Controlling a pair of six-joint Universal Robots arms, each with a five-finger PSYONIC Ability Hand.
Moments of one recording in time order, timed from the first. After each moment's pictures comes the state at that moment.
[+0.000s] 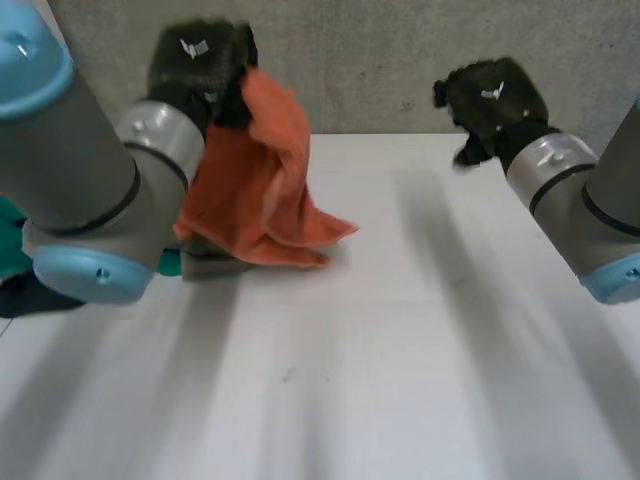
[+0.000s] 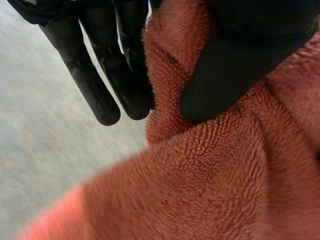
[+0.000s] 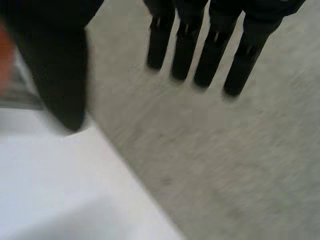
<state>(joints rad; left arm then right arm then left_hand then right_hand) 4.16 -1.95 -1.14 3.27 -1.63 3.31 1.92 -1.17 1.26 -0.15 1.34 2.71 1.09 1.19 1.19 1.20 0.97 0.51 0.51 0.53 0.54 0.34</state>
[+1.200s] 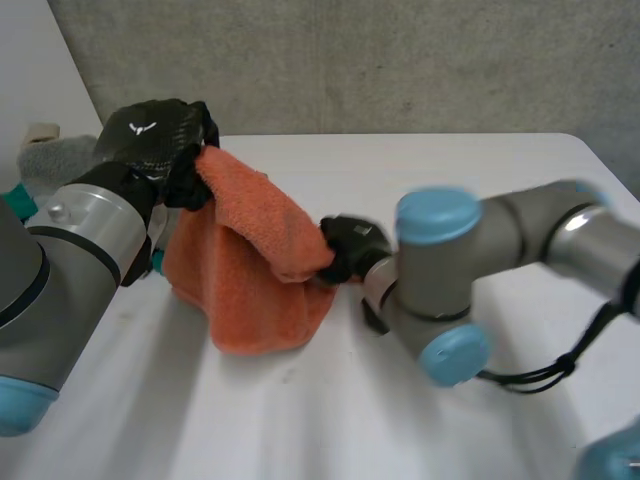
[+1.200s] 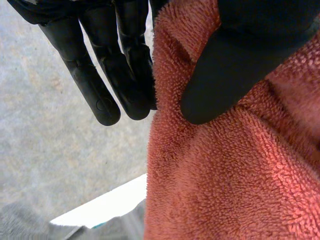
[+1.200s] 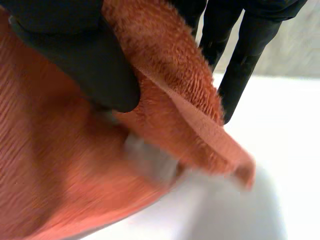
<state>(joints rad) 4.20 -1.66 -1.51 3.16 -1.66 3.22 2.23 -0.76 1.02 0.02 1.54 3.35 1.09 1.20 1.19 1.20 0.97 1.13 1.17 1.18 1.19 0.99</state>
